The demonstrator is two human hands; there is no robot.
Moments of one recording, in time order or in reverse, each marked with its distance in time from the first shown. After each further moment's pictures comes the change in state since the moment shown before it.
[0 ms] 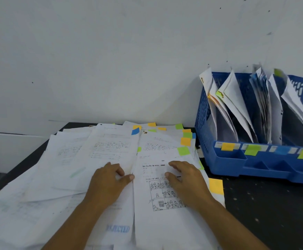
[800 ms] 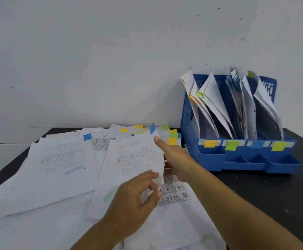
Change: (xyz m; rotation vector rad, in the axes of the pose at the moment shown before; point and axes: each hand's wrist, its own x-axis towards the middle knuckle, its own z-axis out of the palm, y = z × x) left_hand -0.059 0.057 0.033 -0.363 -0.076 0.625; right_hand 0.046 -0.041 -0.038 0.687 -0.188 0.602
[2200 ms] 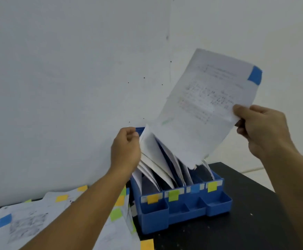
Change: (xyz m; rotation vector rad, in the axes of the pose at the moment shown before) left_hand 0.253 0.141 0.046 -0.387 0.308 -0.203; right_hand -0.165 -0.125 -0.284 0.368 0.934 -0.748
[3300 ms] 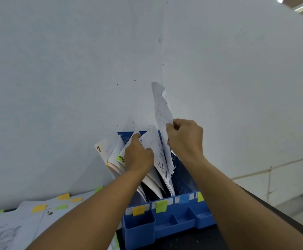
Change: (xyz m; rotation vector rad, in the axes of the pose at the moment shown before) left_hand 0.030 -0.036 0.094 0.226 -0.081 0.034; right_hand 0.004 0.065 0.106 -0.498 -0.206 -0.356
